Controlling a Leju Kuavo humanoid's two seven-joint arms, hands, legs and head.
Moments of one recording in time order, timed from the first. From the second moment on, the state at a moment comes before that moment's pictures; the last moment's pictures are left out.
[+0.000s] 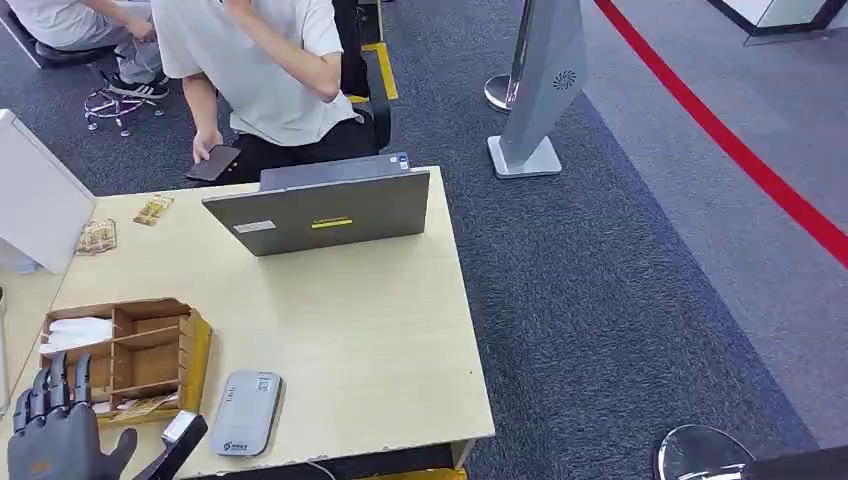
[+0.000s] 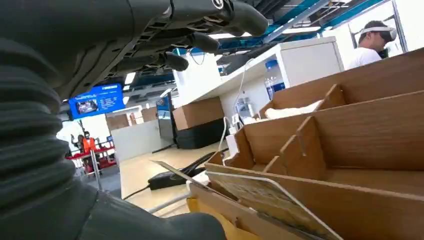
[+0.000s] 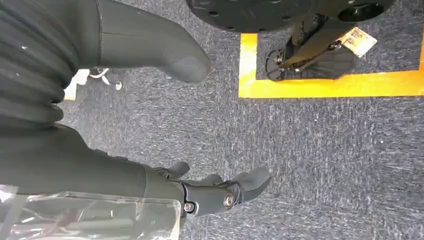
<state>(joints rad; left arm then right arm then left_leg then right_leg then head) 0.30 0.13 -0.11 -1.70 -1.49 0.25 0.28 0.42 0.30 -0.48 -1.21 0.68 0.20 0.21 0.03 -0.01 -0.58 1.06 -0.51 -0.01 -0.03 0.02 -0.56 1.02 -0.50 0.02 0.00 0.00</state>
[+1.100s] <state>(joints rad) 0.24 0.12 -0.19 -1.67 -1.50 0.17 0.36 0.41 0.30 -0.48 -1.20 0.67 0.21 0.22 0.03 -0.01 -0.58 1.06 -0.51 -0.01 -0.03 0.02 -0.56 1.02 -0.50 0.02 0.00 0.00</state>
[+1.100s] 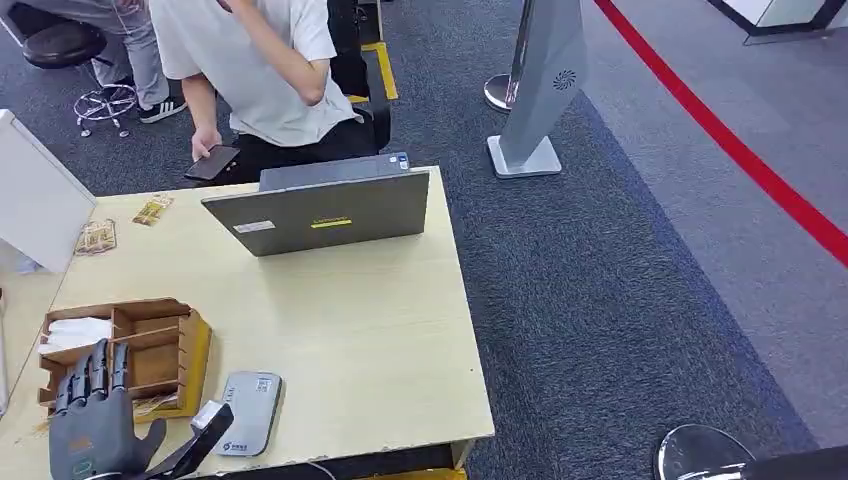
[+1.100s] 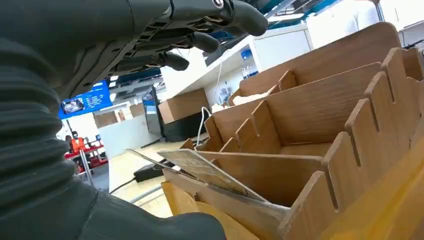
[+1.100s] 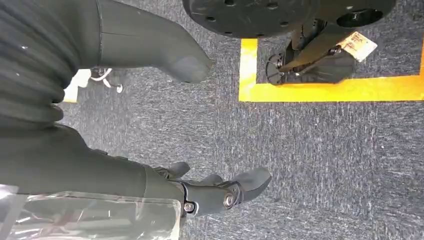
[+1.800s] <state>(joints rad) 0.23 0.13 -0.19 -1.67 -1.46 0.11 0.34 0.41 0.30 -0.48 -1.20 0.67 0.20 0.23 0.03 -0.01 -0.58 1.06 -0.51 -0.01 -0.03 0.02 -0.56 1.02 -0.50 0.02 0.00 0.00</state>
